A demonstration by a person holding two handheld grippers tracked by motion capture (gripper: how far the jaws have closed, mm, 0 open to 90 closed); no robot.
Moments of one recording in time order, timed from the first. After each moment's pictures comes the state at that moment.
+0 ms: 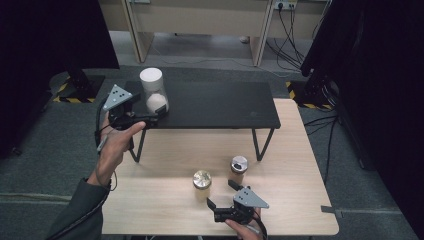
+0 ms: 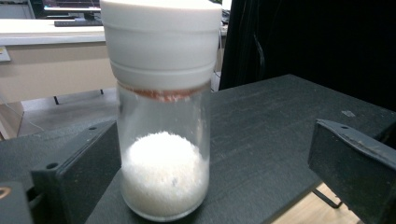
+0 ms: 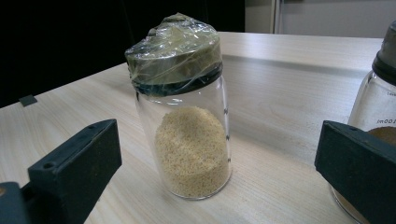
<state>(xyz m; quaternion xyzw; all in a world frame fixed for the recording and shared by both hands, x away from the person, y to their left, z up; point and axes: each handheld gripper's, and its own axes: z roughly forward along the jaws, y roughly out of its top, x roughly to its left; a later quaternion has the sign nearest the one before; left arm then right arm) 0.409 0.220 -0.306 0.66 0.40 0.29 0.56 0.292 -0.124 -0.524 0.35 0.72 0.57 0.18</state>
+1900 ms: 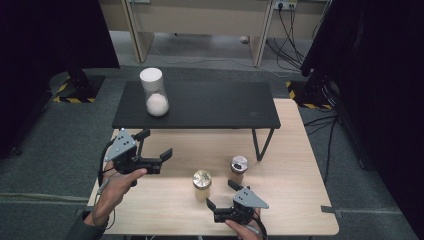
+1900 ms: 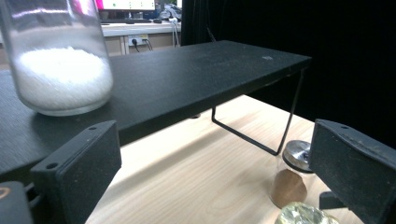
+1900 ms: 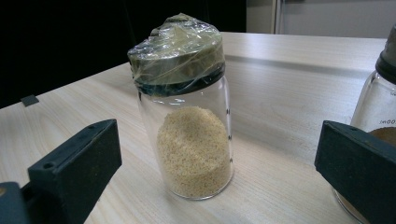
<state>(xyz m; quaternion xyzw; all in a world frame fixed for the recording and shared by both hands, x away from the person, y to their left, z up) 0.339 0.207 -0.368 0.69 0.33 0.25 0.59 0.292 -0.123 -0.524 0.35 0.72 0.57 0.18</state>
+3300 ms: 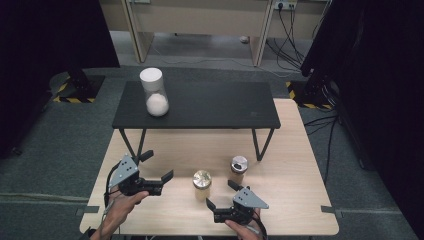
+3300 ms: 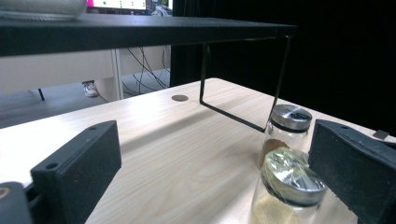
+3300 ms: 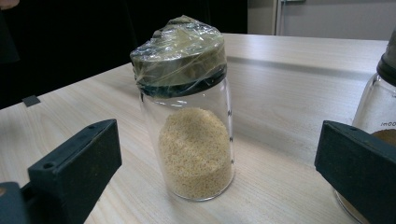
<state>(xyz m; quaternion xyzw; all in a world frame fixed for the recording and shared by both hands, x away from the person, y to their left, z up) 0.315 0.209 -0.439 0.68 0.32 0.24 0.61 0.291 -0.123 -0.524 0.34 0.72 0.58 0.18</state>
